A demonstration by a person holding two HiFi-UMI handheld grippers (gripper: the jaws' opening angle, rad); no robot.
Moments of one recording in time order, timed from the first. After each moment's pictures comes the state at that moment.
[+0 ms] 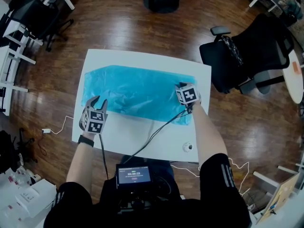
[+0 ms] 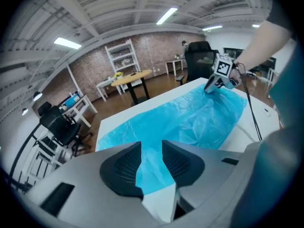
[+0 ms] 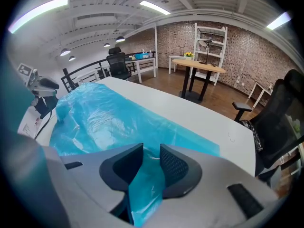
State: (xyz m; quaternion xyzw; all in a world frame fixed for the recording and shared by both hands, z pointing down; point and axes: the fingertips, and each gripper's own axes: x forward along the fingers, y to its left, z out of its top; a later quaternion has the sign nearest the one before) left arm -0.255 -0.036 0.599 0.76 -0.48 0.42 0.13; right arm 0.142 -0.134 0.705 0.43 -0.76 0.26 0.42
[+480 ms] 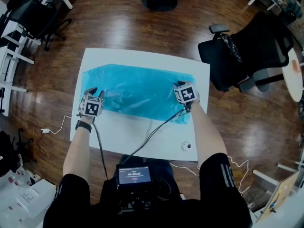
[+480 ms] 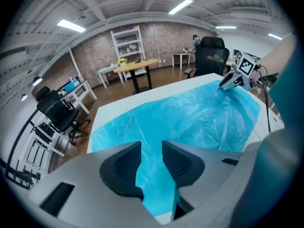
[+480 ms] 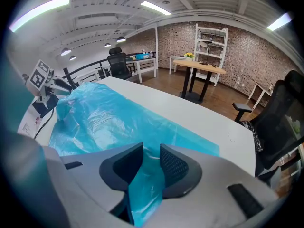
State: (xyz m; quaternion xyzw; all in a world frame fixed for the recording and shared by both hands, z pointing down) left arm -0.270 -0.083 0.634 0.74 -0.48 0.43 0.20; right arm 0.131 -0.135 0.693 0.42 -0.77 0.25 0.41
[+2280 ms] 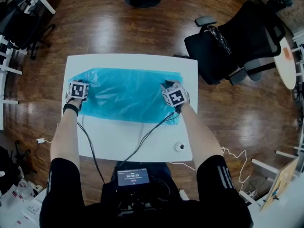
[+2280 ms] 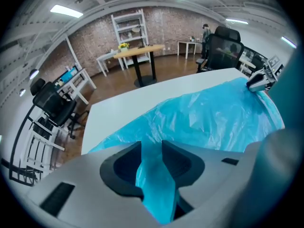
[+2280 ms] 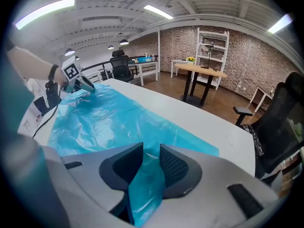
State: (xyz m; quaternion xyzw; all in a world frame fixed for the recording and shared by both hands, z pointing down) left arm -0.310 -0.189 0.683 0.68 -0.49 0.49 0.24; right arm 0.134 -0.138 0.687 0.42 -0.78 0.23 0.40
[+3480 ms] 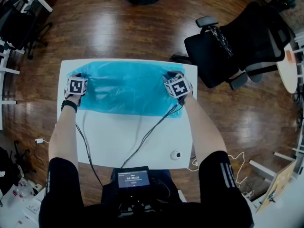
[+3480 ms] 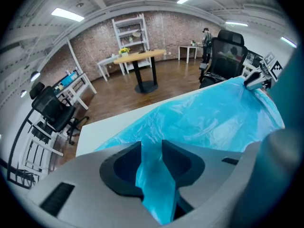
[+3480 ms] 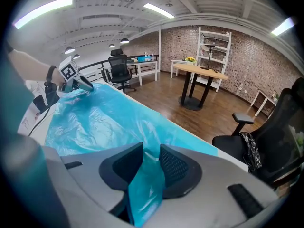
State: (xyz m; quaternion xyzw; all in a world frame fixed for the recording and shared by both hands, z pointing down) left arm -0.279 -0.258 0.680 0.69 -0.50 0.47 0.22; right arm 0.168 -0.221 0.687 0.42 -0.78 0.22 0.40
